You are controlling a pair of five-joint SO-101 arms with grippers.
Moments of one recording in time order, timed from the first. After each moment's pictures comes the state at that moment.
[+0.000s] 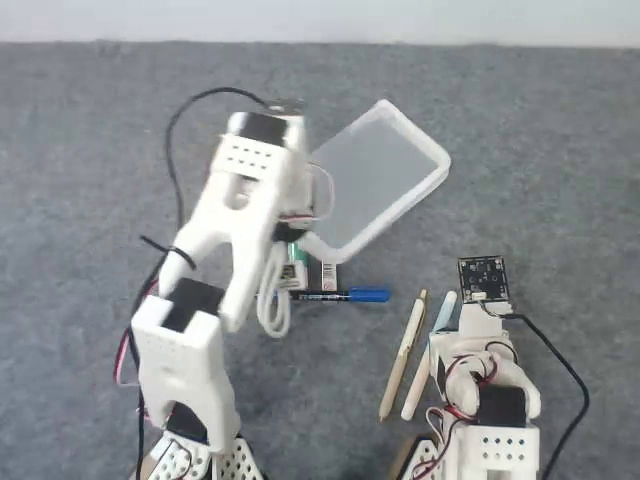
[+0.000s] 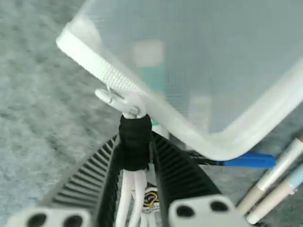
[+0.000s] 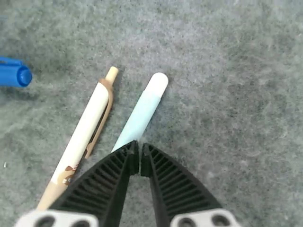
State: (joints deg) left arm 12.7 24.1 -14.7 98.4 21.2; right arm -0.1 -102.9 95.2 74.8 4.9
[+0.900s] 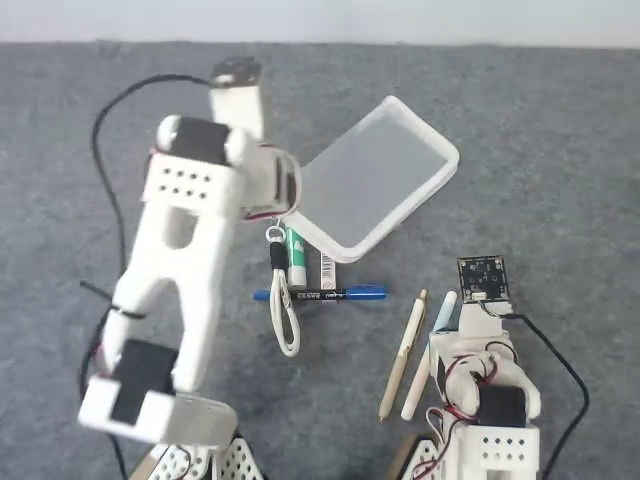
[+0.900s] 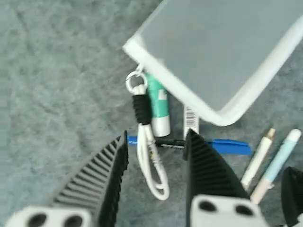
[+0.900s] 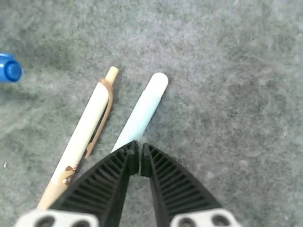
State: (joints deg) left arm 5.2 -2.1 -4.2 98.2 19.0; right arm -0.1 -102.9 95.2 74.8 4.9
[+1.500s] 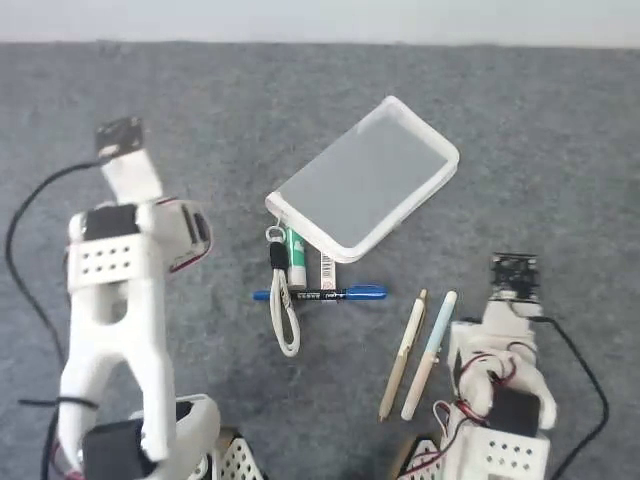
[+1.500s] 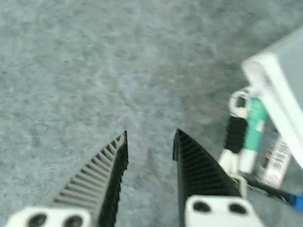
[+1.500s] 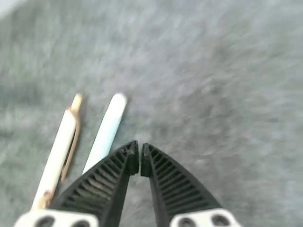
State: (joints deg) left arm -17.2 -23.5 37.2 71.3 14.9; right arm 9.7 -103.1 87.9 74.7 5.0
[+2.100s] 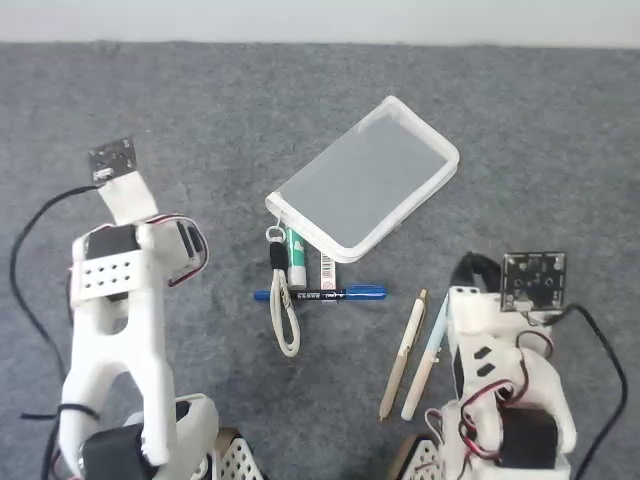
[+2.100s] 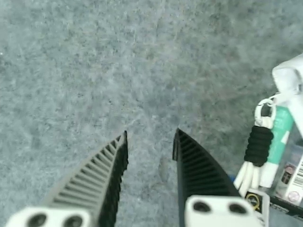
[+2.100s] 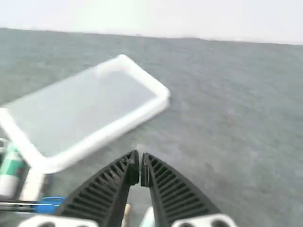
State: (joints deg) left arm -18.6 -24.6 44.7 64.4 14.8; right arm -3.1 -96.6 65.9 66.5 1.0
